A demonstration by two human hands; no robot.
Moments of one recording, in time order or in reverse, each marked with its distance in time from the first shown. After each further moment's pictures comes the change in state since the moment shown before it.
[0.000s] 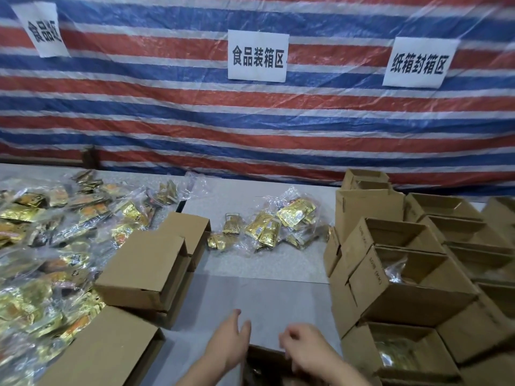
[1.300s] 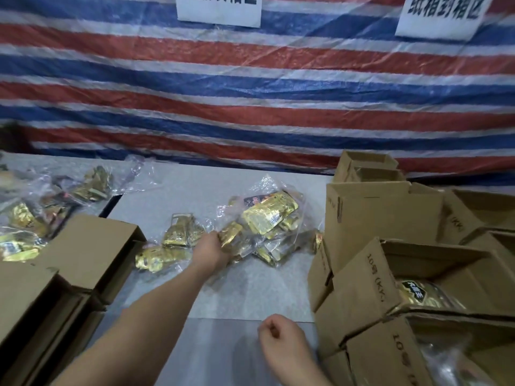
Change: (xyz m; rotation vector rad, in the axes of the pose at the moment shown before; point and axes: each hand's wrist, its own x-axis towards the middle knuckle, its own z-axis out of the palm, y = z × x) left_hand 0.353 0.100 0.021 0.073 0.277 0.027; right_hand 0.199 0.058 -0.060 0.168 0.219 0.035
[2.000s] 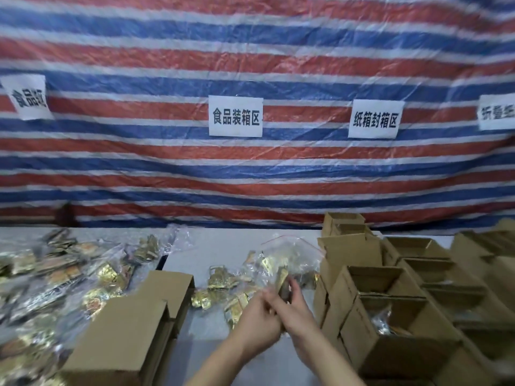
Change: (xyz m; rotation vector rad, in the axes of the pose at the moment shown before) left_hand -0.306 0.059 -0.192 -0.645 -0.391 0.482; right_hand -0.191 -0.178 -0.031 0.740 -0.003 -0.184
